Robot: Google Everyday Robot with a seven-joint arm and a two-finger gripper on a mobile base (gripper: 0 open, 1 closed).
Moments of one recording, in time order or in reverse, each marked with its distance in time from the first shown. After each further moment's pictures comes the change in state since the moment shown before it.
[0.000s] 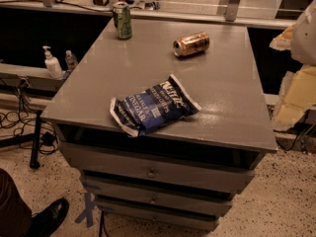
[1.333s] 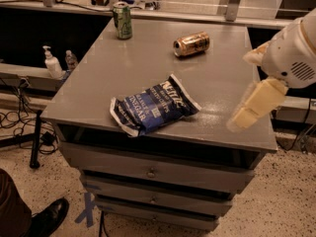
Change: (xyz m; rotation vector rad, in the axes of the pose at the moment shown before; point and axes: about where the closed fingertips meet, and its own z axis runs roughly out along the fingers) arm -0.048 0.009 0.036 -0.053 -0.285 0.143
